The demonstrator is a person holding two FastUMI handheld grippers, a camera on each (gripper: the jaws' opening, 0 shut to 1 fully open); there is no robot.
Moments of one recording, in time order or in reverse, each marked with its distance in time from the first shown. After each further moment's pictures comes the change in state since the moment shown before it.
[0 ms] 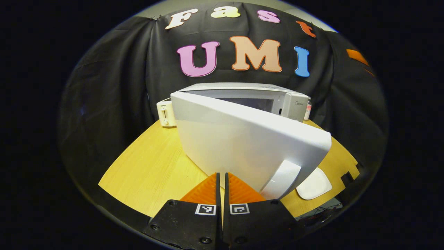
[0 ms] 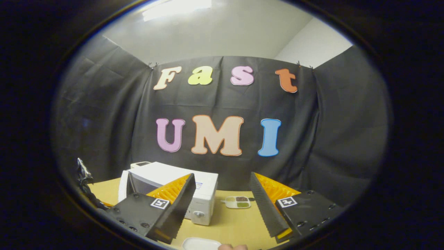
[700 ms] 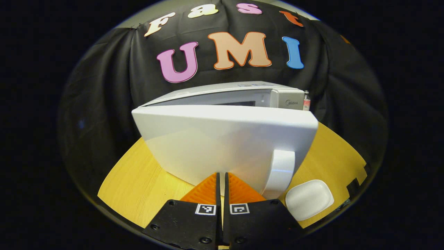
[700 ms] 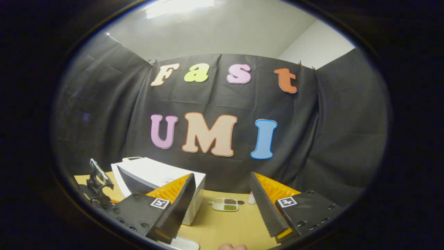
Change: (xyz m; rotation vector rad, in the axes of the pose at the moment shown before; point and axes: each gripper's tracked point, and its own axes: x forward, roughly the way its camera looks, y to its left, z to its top) left arm 0.071 -0.073 0.030 0.099 -0.015 0.005; right arm 0.039 -0.058 0.006 -0.040 -0.007 0.007
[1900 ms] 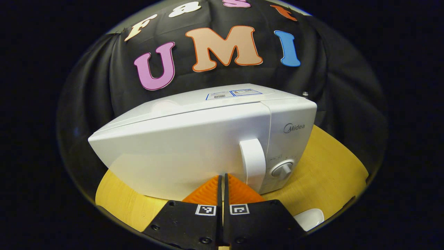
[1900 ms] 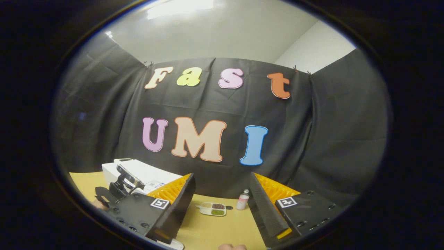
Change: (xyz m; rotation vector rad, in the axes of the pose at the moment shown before) left arm 0.092 -0.048 0.051 0.031 -0.014 -0.046; right arm 0.008 -0.043 0.016 -0.030 -0.037 -0.037
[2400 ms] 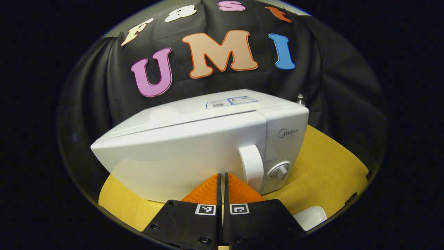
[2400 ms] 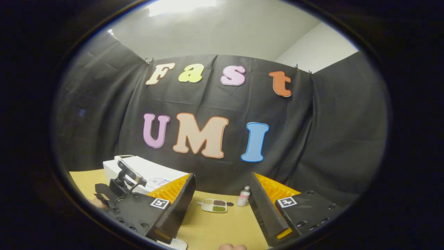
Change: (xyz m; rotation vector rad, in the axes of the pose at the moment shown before) left arm -0.021 0.005 0.021 0.065 -0.076 -0.023; right arm -0.010 0.019 -0.002 -0.015 0.025 -0.010
